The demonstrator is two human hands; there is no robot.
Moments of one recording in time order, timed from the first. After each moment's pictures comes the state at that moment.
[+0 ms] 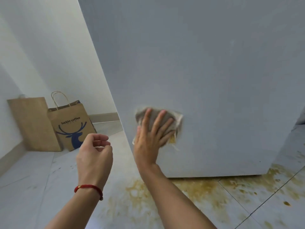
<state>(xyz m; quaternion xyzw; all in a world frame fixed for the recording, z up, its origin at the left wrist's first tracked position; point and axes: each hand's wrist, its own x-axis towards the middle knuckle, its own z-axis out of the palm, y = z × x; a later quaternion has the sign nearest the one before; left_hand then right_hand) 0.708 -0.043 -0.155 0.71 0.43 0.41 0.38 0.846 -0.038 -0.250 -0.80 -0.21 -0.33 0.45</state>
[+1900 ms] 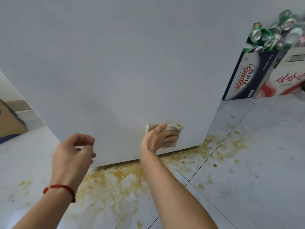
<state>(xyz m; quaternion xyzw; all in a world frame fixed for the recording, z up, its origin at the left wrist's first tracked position) 0.784 -0.110 -0.224 0.77 0.39 0.24 0.44 0.978 -0.184 -0.337 -0.65 0.25 0.02 0.72</state>
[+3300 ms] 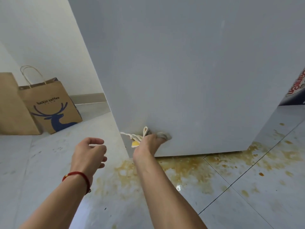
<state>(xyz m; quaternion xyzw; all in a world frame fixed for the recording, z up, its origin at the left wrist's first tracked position) 0.700 -0.030 -0.201 0.69 0.52 0.19 0.47 0.842 -0.060 -0.282 -0.32 0.27 0.18 0.89</state>
